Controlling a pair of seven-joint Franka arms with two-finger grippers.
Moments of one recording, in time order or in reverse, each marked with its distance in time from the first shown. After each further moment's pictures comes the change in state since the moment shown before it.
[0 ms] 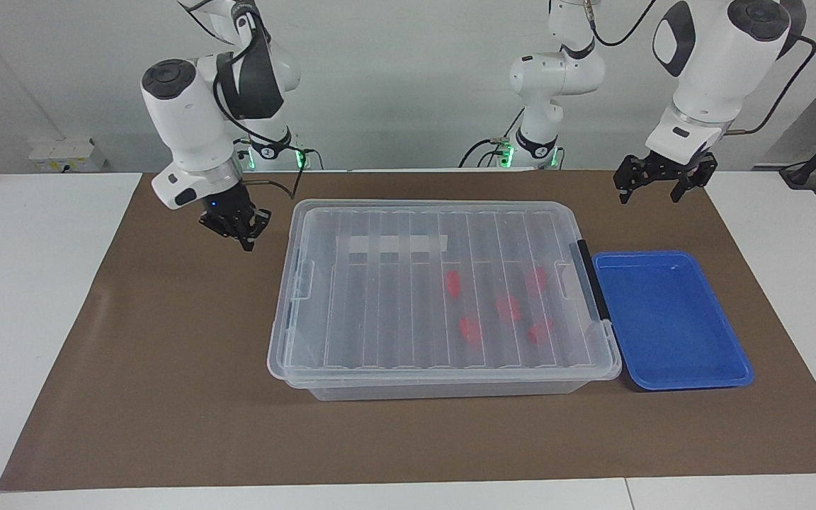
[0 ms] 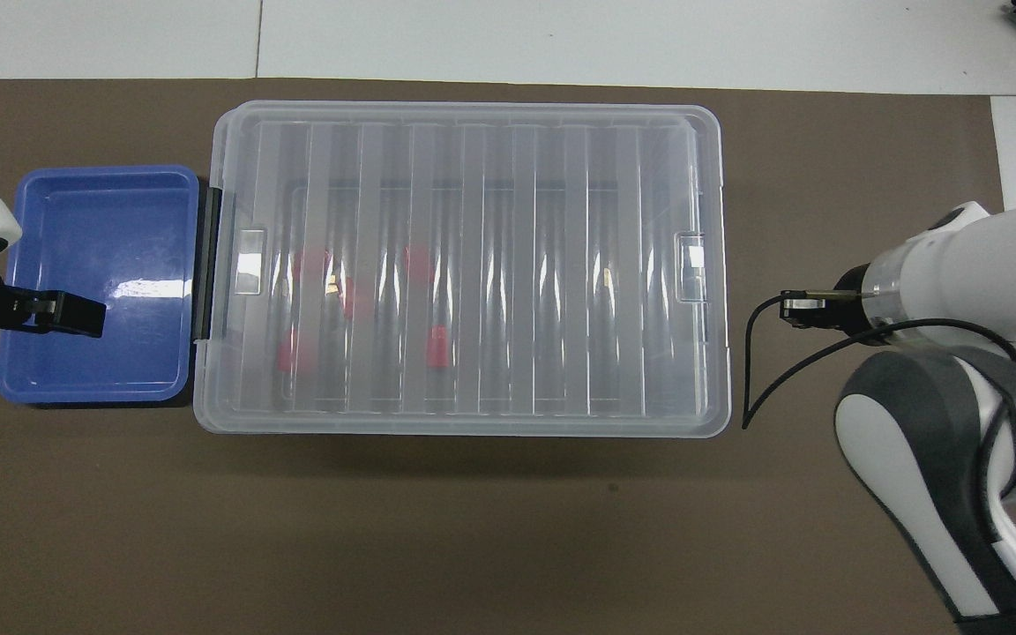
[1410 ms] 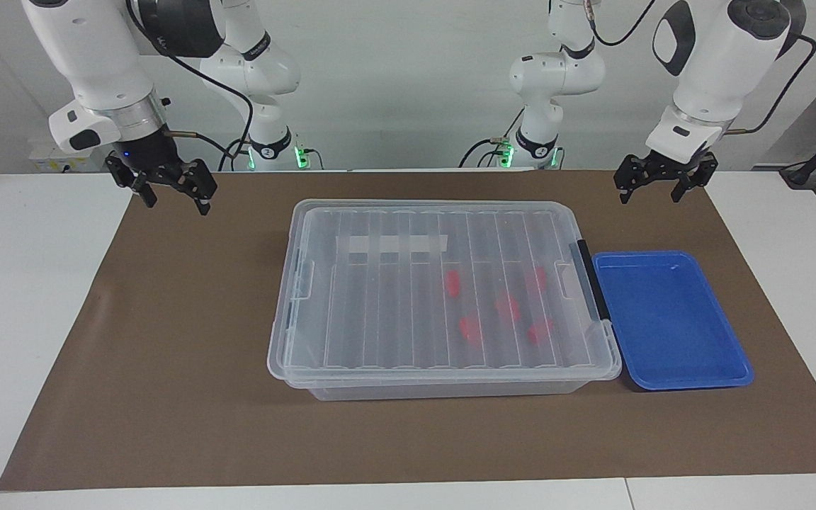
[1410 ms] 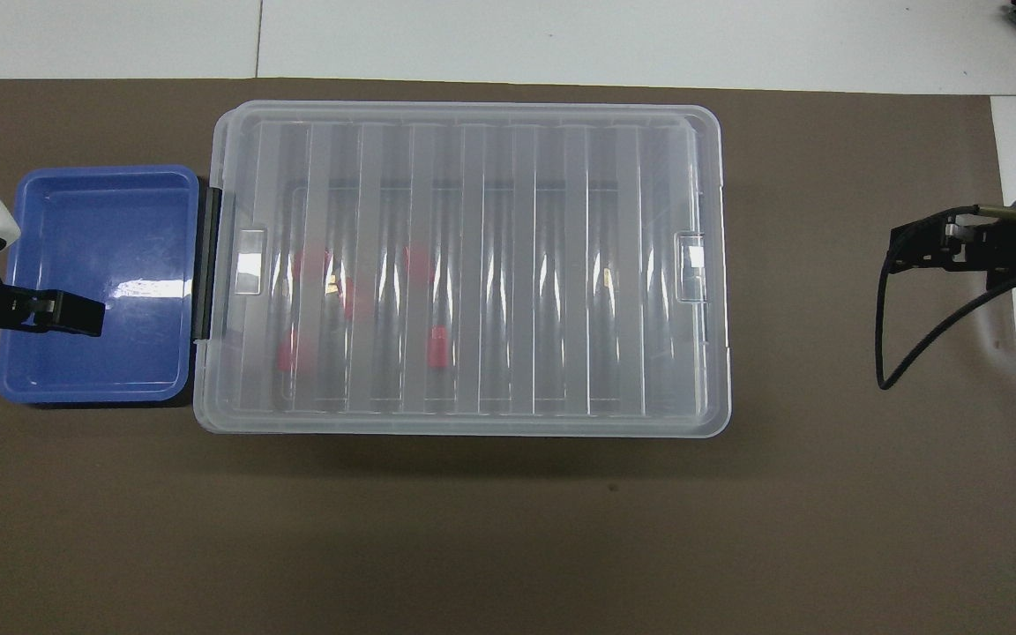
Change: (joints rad) left arm 0.000 -0.002 0.000 0.000 0.000 0.003 0.000; right arm -0.064 0.091 0.008 0.426 -0.055 -0.362 0.000
